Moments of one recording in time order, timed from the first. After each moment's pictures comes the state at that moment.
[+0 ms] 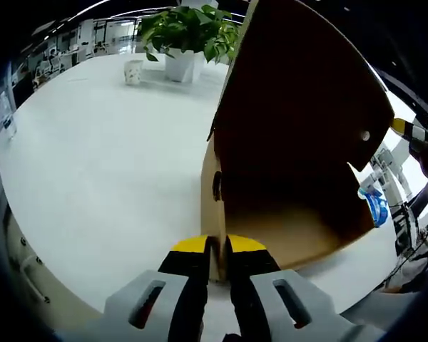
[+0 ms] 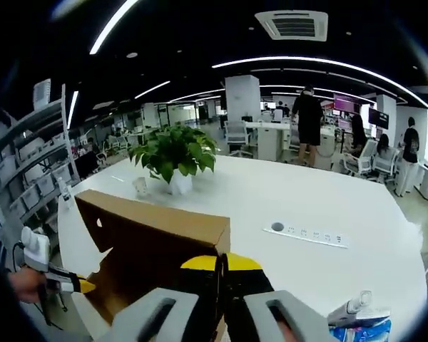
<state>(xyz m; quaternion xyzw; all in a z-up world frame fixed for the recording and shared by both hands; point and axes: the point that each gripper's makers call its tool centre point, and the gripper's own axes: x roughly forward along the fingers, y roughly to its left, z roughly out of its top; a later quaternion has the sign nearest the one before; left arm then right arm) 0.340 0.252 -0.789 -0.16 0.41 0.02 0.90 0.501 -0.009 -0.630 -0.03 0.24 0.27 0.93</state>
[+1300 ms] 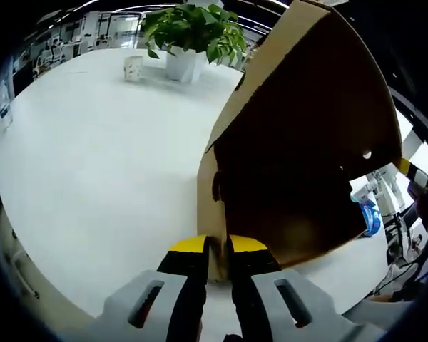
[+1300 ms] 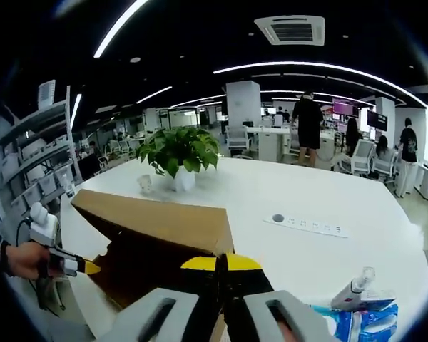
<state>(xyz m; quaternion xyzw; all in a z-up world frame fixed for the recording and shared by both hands) 0.351 0.253 -0.790 -0.19 0.40 0.01 0.90 0.457 -0.016 -0.650 -0.03 0.22 0.27 0.94</state>
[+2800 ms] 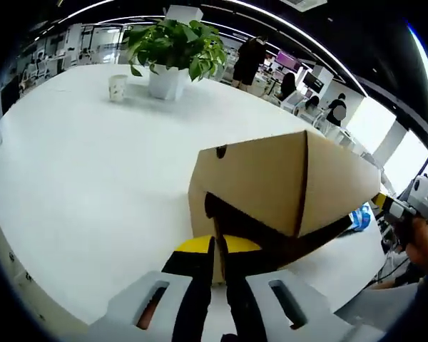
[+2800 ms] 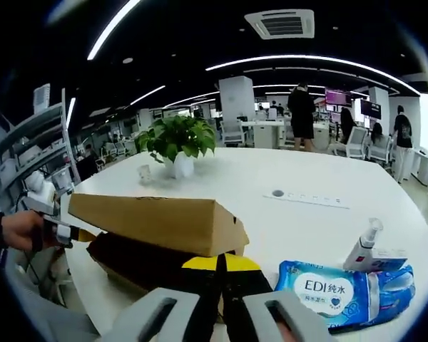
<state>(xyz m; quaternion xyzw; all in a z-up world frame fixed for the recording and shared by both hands) 0.354 0.258 -0.754 -0.17 0.36 -0.04 0.92 0.425 -0.032 -0.704 0.00 0.24 0.26 0.94</state>
